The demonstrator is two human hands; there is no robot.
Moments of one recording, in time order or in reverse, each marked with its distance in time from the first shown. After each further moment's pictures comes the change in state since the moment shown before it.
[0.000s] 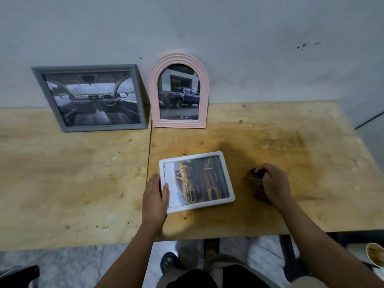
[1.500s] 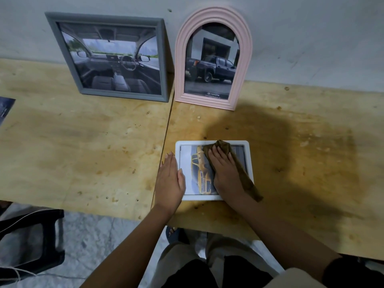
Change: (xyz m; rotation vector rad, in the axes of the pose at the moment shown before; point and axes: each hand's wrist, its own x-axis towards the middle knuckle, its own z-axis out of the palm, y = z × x) left_hand 0.001 0.002 0.016 0.245 -0.020 -0.060; right_hand -0.013 -0.063 0.152 -0.087 -0.338 -0.550
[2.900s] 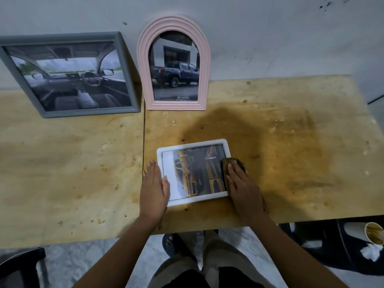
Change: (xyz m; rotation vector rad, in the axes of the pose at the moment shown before) left_hand 0.002 -0.006 -0.008 -0.020 -0.063 0.101; right_hand -0.087 0.030 -0.034 -0.163 0.183 0.311
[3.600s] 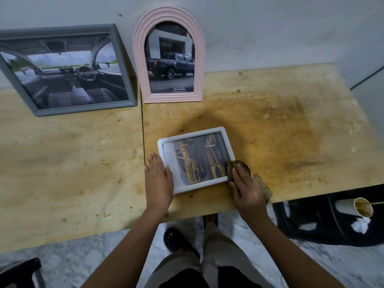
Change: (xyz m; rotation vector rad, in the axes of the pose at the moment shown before) left_hand -0.003 0.006 -0.004 -0.091 0.019 -0.028; right_hand -0.060 0.002 0.019 -0.043 0.318 -0.153
